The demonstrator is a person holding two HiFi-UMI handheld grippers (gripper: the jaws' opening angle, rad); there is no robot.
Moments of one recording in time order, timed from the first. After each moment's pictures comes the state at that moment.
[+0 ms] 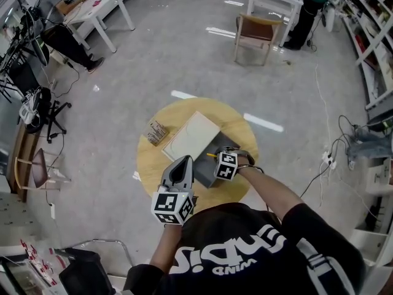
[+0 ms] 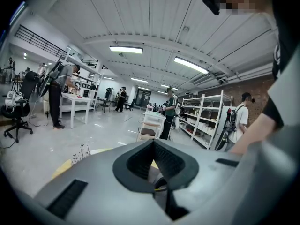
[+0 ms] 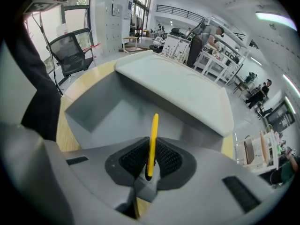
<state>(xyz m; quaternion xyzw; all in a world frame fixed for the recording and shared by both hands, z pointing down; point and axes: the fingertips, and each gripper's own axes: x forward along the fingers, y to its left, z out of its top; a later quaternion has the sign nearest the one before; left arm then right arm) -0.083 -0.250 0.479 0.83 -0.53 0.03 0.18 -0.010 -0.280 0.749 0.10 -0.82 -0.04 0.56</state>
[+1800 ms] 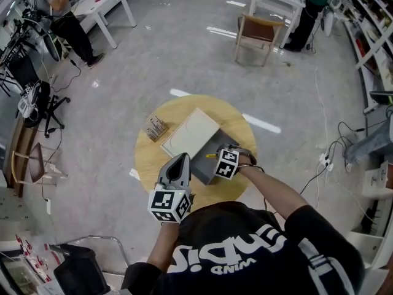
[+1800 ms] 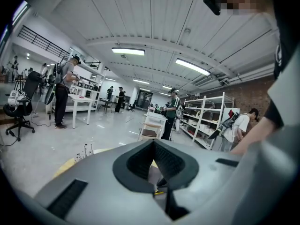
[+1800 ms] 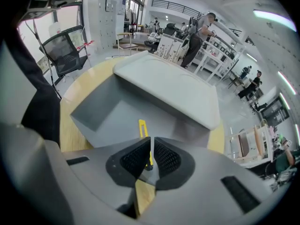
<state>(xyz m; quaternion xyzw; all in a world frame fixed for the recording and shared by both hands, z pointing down) -0.094 -0.243 0.479 0.82 -0.54 0.02 0.18 0.000 -0.281 0.731 0.13 -0.80 -0.03 0.58</state>
